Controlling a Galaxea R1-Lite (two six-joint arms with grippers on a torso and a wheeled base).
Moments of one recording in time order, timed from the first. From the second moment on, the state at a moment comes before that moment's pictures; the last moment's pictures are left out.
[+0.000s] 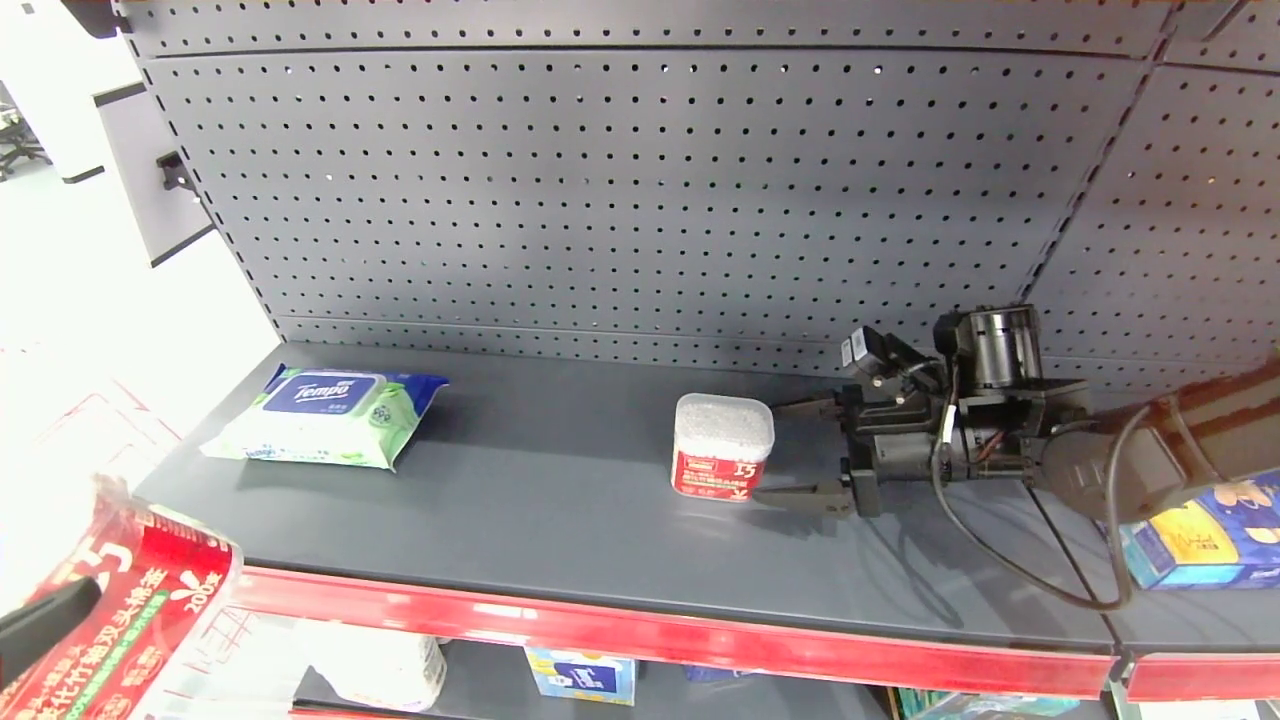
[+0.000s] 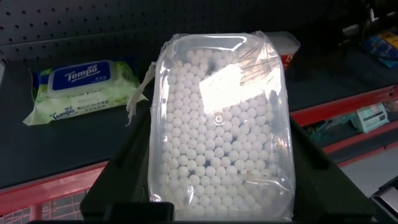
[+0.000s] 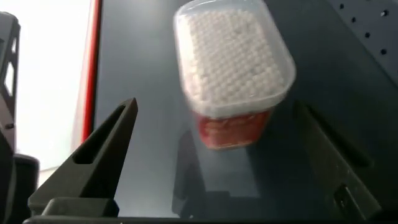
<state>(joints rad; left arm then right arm) -0.45 0.63 -0.57 0.08 -0.01 -0.03 0.29 1.94 -0.92 -0.49 0.88 -0.51</state>
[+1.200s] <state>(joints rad) -0.44 0.62 -0.59 0.08 0.00 -0.03 0.34 2.10 -1.10 -0.48 0.86 -0.51</state>
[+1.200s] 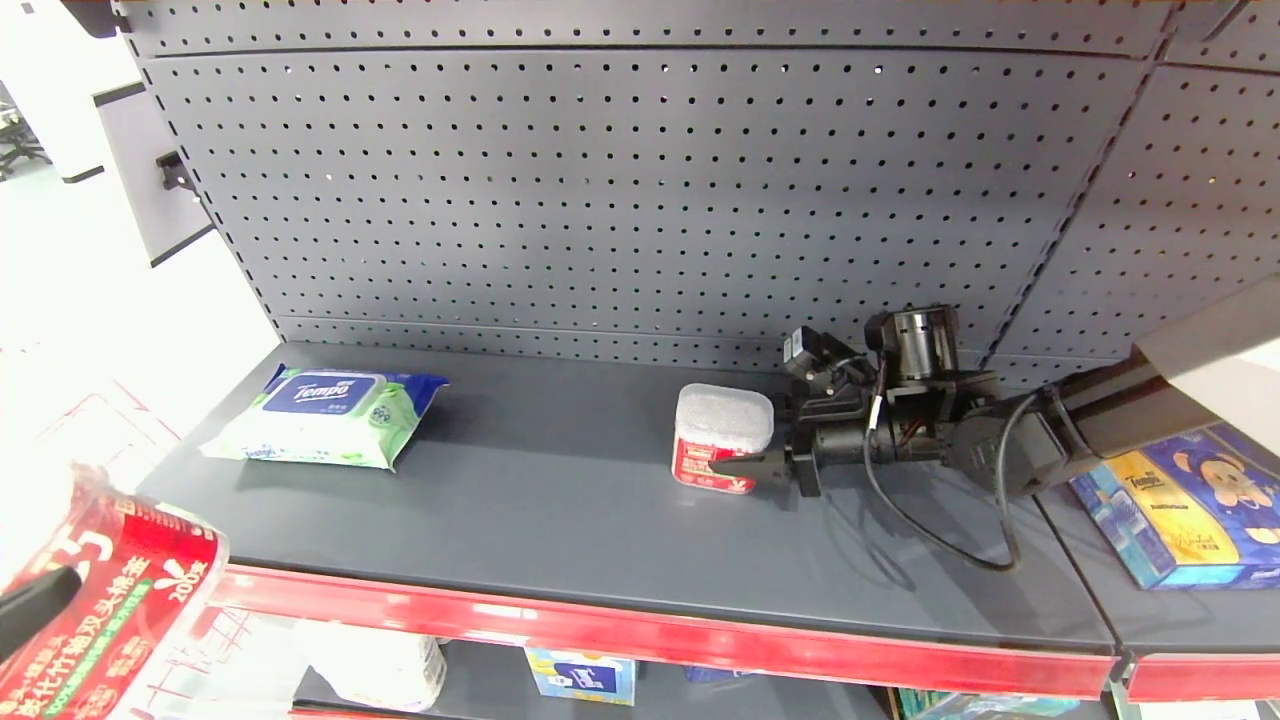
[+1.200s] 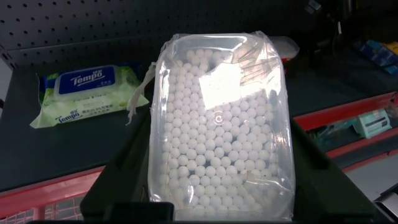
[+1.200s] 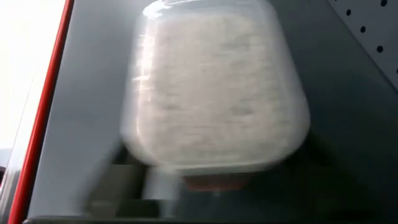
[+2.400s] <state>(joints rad) -0.44 0.62 -0.58 0.08 -0.01 -0.03 0.40 1.91 -0.75 -0.49 0.91 -0.64</state>
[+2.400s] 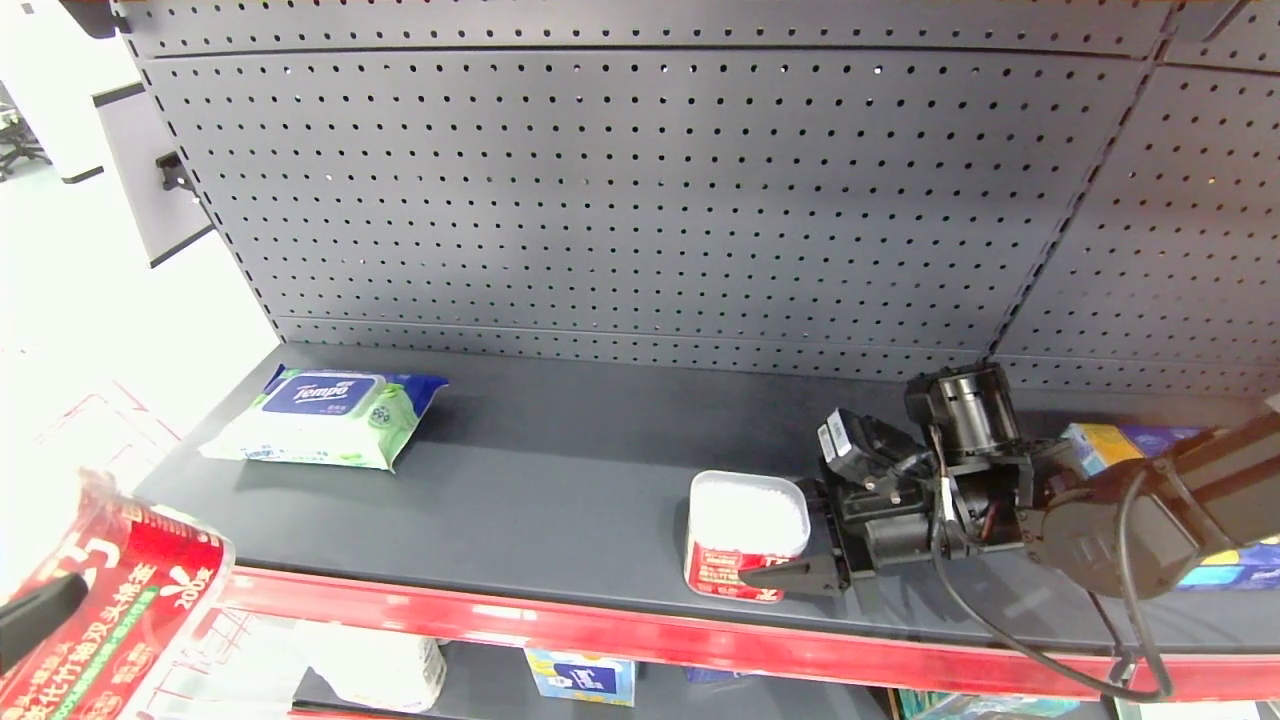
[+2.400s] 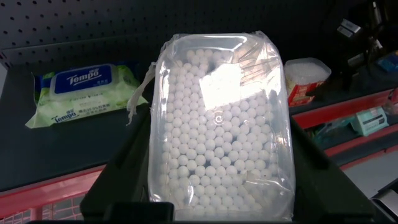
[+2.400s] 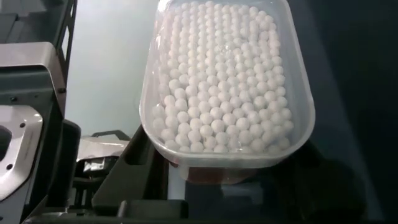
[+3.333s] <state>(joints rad) -0.45 0.61 -0.58 0.08 -0.01 -0.03 0.43 1.87 -0.68 -0.49 0.84 -0.65</state>
